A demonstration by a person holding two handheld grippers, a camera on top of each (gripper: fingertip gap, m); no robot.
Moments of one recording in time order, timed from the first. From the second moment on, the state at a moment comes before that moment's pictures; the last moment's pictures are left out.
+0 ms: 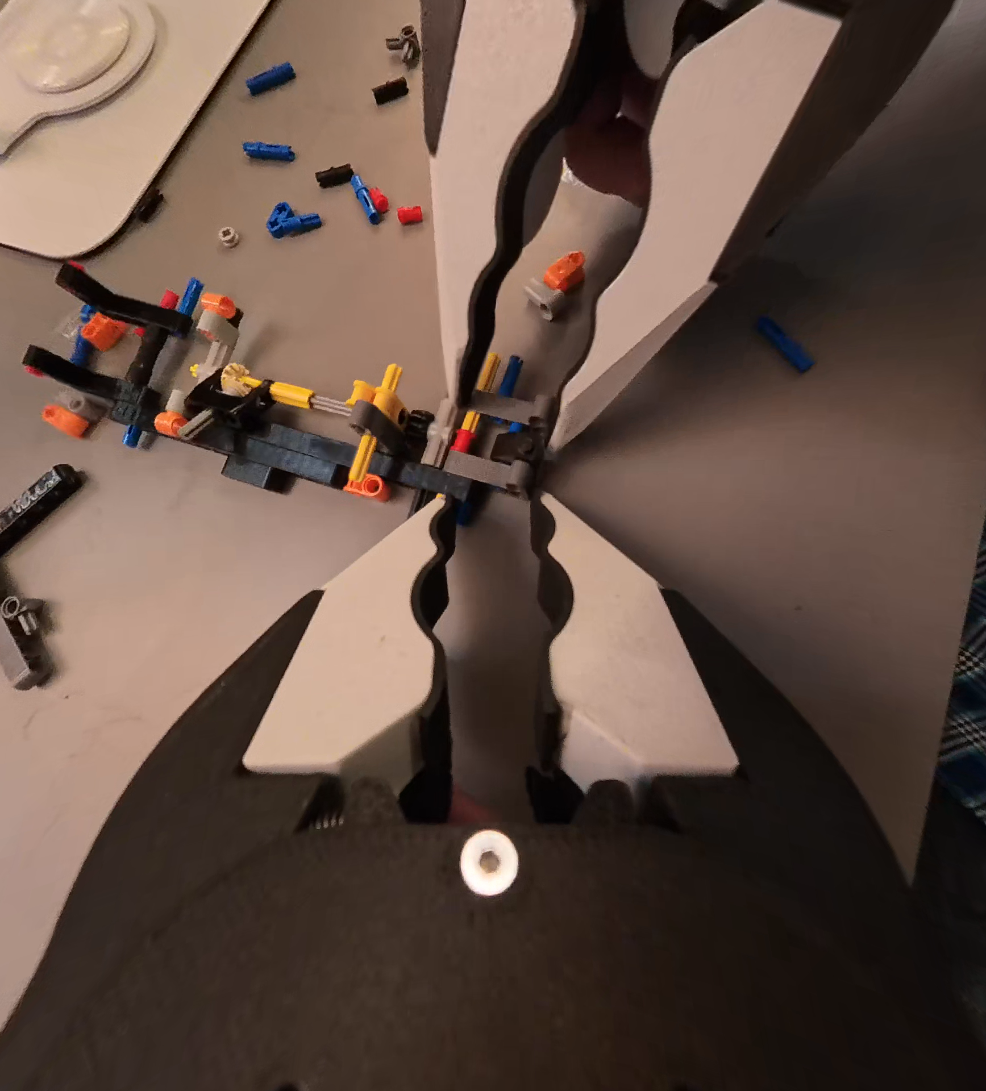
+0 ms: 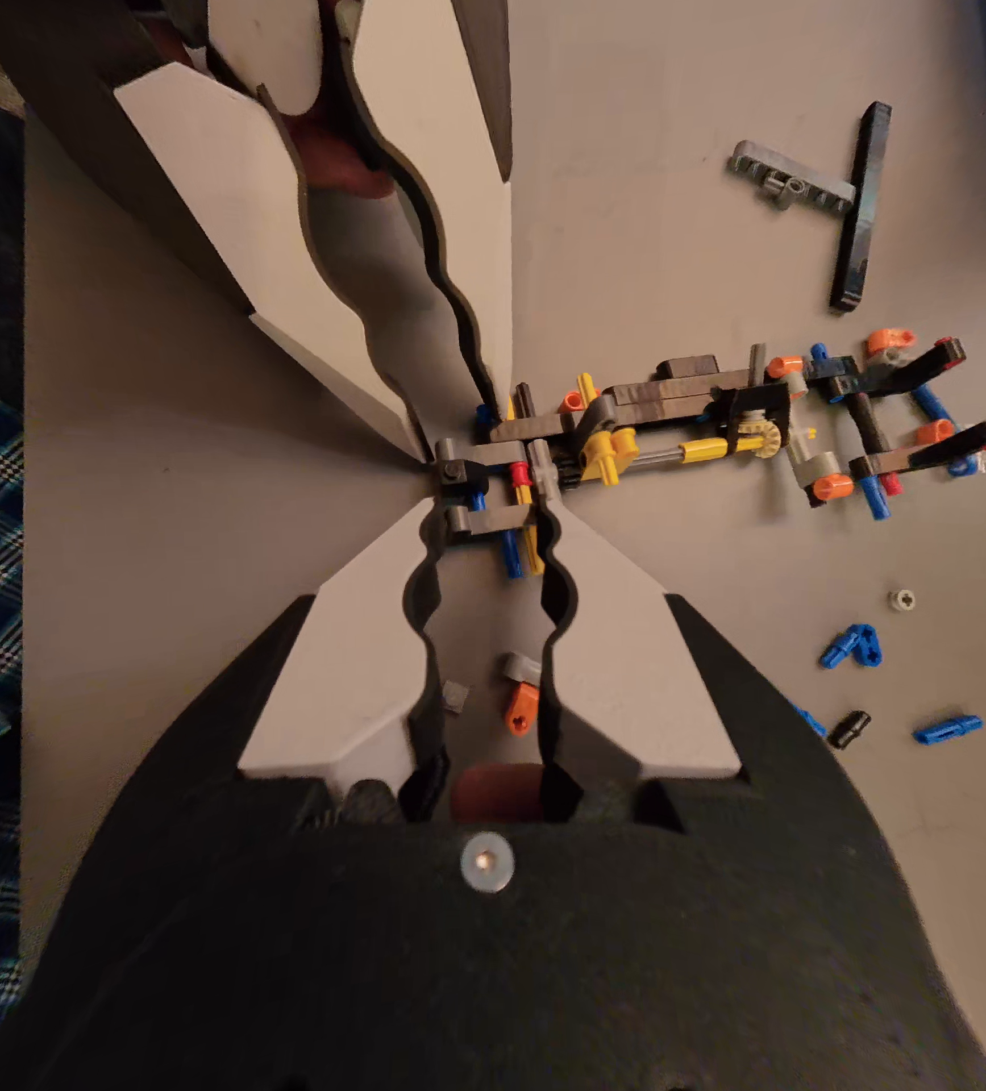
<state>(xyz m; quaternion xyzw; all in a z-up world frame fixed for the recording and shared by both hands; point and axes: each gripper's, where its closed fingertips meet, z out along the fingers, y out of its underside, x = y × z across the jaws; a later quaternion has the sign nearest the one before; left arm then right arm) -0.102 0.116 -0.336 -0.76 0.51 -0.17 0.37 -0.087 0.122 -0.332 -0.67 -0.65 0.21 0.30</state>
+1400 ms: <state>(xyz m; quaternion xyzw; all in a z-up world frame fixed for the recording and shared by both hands) -0.108 0.125 -0.338 -0.77 0.50 -0.15 0.37 -0.068 0.136 -0.332 -0.66 -0.66 0.22 0.27</state>
